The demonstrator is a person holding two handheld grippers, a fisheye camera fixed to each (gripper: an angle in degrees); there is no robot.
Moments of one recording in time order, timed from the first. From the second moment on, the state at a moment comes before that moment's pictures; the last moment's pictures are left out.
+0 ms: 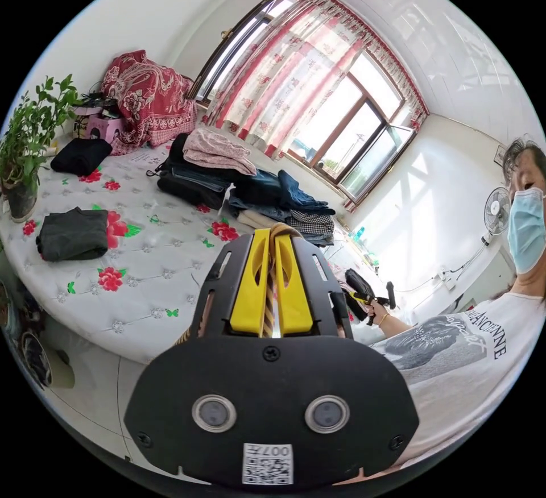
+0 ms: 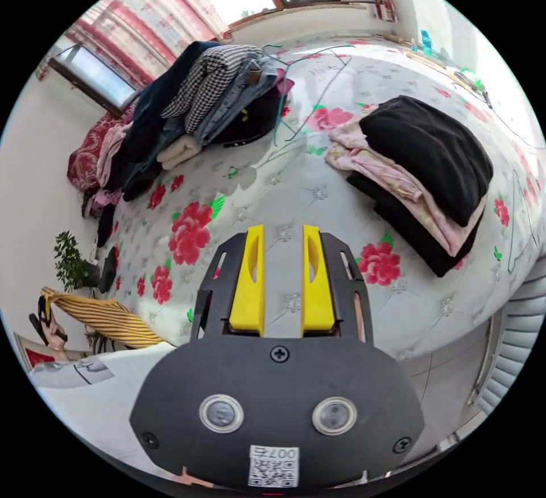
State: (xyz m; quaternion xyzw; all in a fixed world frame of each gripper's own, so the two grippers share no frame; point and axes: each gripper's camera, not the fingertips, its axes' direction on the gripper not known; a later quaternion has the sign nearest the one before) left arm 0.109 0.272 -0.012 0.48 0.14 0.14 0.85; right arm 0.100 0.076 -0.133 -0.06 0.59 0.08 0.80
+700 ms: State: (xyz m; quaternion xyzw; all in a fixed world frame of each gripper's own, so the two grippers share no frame) left arm 0.051 0.323 -0.135 0.51 0.20 0.27 0.79; right arm 0.157 0.120 0.191 -0.31 0.05 0.03 0.95
